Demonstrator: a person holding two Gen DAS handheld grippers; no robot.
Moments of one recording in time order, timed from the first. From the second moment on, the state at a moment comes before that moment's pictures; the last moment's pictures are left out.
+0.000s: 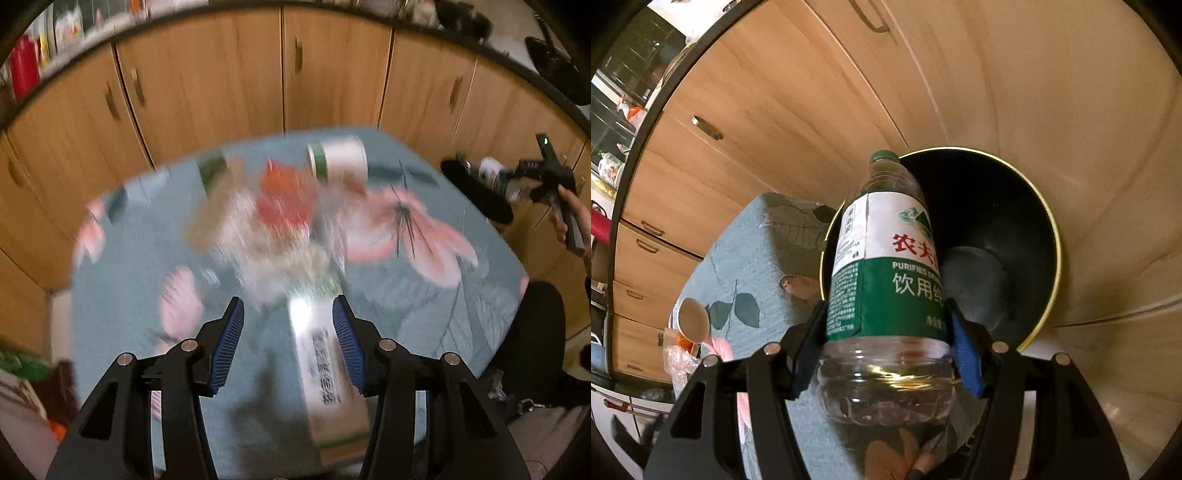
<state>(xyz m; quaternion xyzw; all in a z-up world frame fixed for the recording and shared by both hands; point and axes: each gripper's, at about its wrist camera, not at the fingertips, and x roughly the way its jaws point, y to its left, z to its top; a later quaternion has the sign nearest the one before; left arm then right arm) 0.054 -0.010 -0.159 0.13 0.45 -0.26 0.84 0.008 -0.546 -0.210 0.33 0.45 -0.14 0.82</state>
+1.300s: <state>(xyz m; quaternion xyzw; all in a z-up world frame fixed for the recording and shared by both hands) -0.004 -0.139 -0.061 0.05 0.38 -0.37 0.85 -0.001 -0.562 -0.211 0.33 0.44 -0.09 0.83</state>
